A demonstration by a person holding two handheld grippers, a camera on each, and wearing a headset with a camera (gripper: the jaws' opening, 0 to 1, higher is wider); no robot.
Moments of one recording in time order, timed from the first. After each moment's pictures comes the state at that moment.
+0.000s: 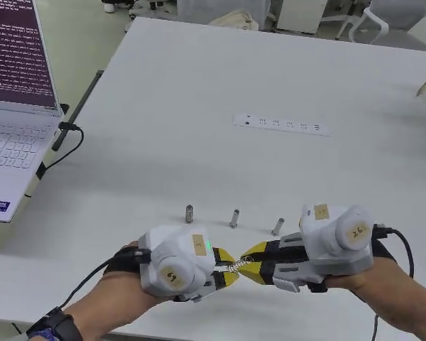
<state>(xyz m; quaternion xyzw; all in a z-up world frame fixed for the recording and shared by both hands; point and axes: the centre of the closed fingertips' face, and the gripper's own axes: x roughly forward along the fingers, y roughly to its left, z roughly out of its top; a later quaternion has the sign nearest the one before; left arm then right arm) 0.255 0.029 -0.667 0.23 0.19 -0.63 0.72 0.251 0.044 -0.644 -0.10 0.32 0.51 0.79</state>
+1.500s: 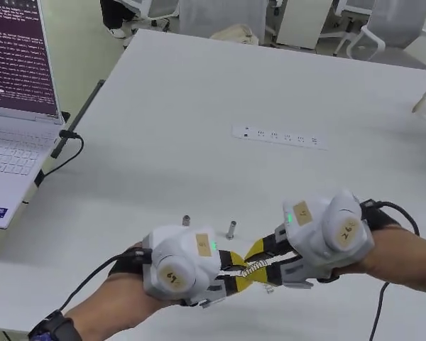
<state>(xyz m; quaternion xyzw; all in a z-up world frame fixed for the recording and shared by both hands) 0.247 0.009 -0.634 0.20 0.15 -0.65 0.71 0.241 0.035 -0.622 -0.31 0.32 0.59 0.67</state>
